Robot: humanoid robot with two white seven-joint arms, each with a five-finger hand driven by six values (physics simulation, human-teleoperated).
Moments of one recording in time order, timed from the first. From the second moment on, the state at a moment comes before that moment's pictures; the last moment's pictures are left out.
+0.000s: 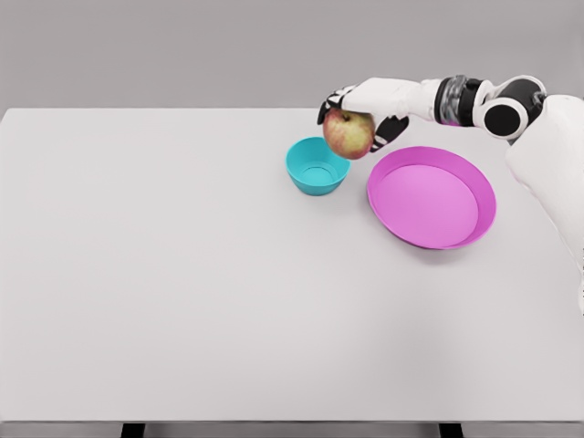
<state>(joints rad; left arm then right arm) 0.02 0.00 -0.25 -0.16 0.17 -0.02 -0.02 -1.02 -0.37 0.70 -0.88 0.47 -0.61 0.61</state>
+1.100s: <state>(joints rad) 0.02 0.00 -0.25 -0.16 0.17 -0.02 -0.02 -1.05 -0.22 0.71 -0.72 0.58 -0.61 0.61</state>
